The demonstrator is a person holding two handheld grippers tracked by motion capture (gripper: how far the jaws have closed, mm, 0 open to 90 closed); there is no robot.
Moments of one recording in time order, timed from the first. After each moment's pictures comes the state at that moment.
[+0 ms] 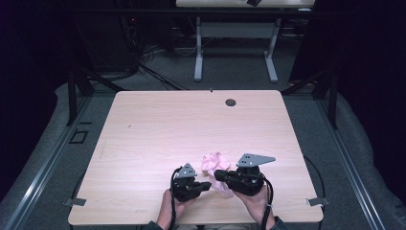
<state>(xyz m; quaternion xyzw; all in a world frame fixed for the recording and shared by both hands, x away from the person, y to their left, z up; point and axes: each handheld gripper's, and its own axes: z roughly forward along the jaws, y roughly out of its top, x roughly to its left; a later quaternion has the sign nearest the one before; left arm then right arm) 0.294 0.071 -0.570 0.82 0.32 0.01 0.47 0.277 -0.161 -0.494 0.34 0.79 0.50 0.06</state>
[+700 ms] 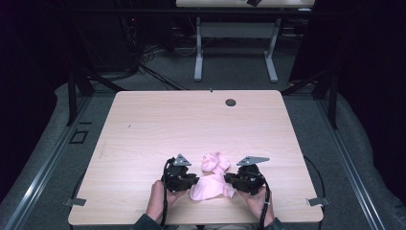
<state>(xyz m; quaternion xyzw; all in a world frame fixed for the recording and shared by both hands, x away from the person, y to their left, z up) 0.315 0.089 -0.549 0.85 0.38 0.05 0.37 0.303 -0.176 -0.553 0.44 0.80 0.39 0.06</state>
